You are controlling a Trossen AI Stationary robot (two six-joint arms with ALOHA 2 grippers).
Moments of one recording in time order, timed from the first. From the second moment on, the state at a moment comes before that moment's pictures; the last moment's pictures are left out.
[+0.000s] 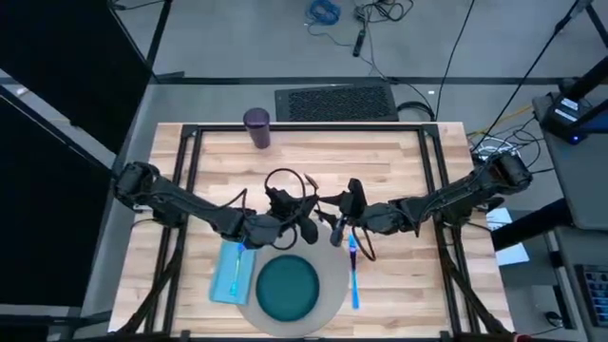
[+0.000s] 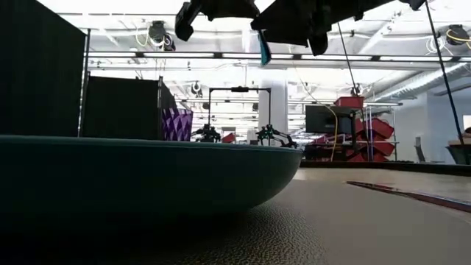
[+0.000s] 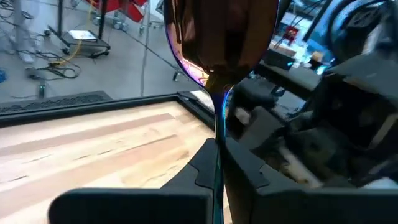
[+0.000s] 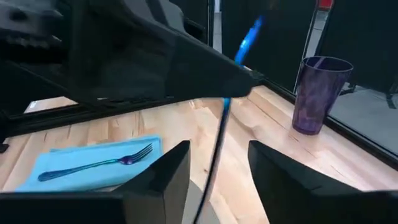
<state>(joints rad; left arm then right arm) -0.32 1.65 1.09 0.39 -0.92 -0.54 0.28 1.45 0.80 0.41 0.63 0.19</state>
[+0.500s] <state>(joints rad) -0.31 1.65 1.09 0.38 -0.77 -0.53 0.25 1.45 0.80 0.36 0.50 0.18</state>
